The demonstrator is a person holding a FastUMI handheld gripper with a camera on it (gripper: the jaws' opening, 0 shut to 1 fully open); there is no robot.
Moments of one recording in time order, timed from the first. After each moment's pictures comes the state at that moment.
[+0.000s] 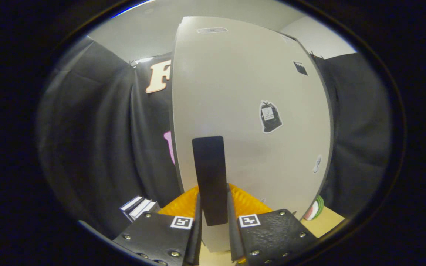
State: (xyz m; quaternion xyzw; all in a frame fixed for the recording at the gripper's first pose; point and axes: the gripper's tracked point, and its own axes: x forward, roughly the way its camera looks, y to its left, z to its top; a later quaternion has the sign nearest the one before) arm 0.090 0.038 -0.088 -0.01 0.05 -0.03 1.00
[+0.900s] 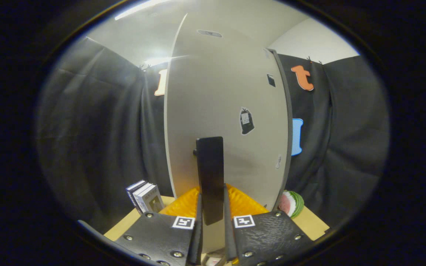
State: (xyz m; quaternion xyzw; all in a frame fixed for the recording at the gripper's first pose) arm -0.030 -0.041 -0.070 -0.04 0.06 0.02 1.00
